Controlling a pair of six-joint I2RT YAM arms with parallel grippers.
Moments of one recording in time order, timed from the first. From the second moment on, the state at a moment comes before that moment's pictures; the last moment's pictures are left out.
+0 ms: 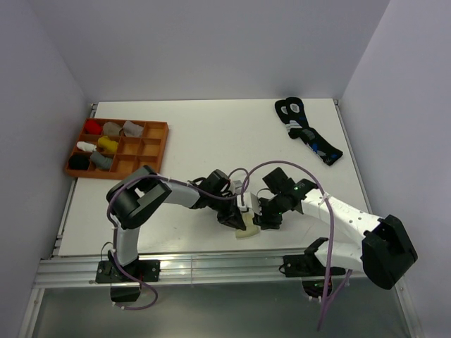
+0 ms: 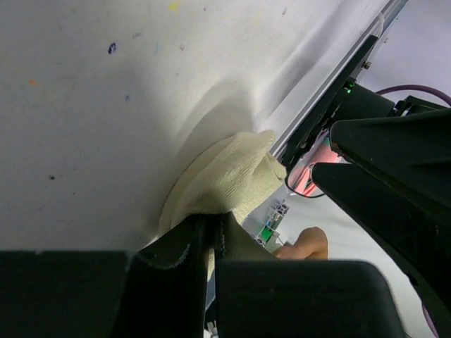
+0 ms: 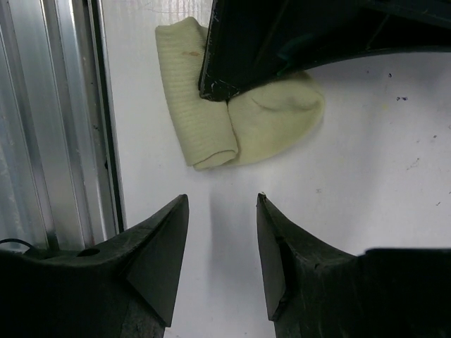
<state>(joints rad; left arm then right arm) -0.88 1.95 0.90 0.14 0.73 -0.99 0.61 1.16 0.65 -0.74 -0.50 -0.87</state>
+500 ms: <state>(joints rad) -0.88 1.97 0.92 0.10 0.77 -0.99 0.81 1.16 0.65 -0.69 -0.49 -0.83</state>
